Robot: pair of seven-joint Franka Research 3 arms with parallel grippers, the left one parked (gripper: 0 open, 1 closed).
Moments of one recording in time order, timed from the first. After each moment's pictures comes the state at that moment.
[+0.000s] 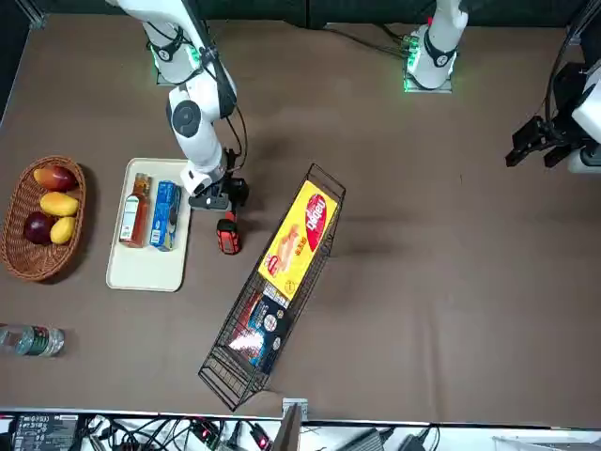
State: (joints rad) arm 0.56 0.29 -0.04 -2.26 0.08 2.64 0.54
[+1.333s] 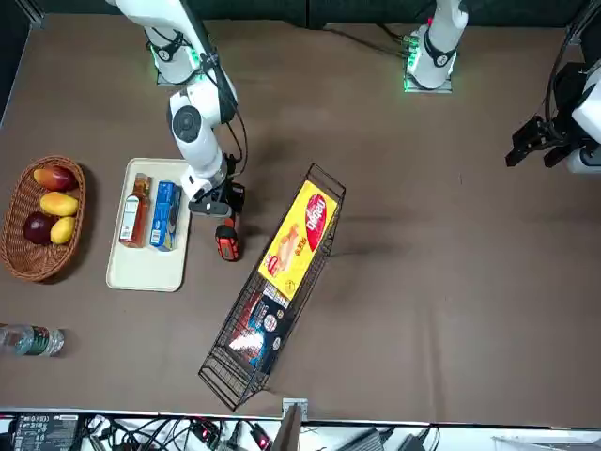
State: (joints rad) arm 0.56 0.32 -0.05 -2.22 0.08 2.65 0.55
